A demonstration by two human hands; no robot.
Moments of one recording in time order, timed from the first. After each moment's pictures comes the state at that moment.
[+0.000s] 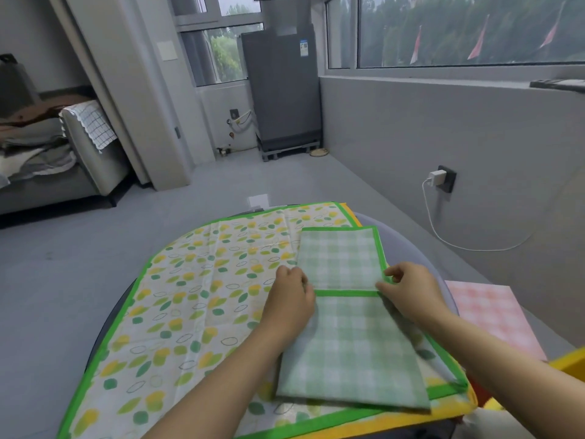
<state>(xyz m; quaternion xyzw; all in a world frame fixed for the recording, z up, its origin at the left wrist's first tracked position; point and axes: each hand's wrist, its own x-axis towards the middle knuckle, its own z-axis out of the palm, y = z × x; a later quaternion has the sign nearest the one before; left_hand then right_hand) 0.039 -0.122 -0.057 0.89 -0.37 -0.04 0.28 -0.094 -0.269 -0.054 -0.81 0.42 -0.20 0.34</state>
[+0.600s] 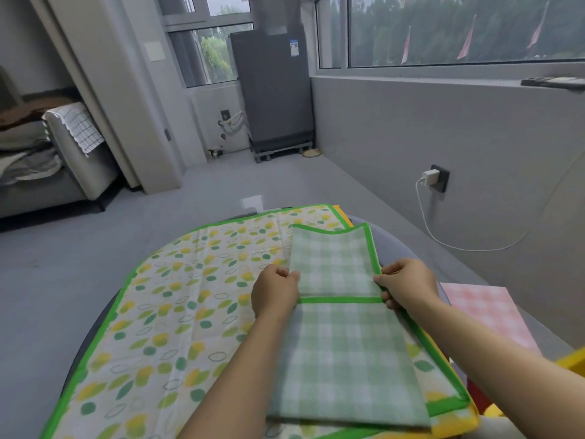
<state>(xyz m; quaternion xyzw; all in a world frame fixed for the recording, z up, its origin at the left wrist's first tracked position) 0.069 -0.155 -0.064 0.88 -0.11 -0.11 0.44 -0.073 -0.297 -0.059 -0.67 0.49 -0.22 0.51</state>
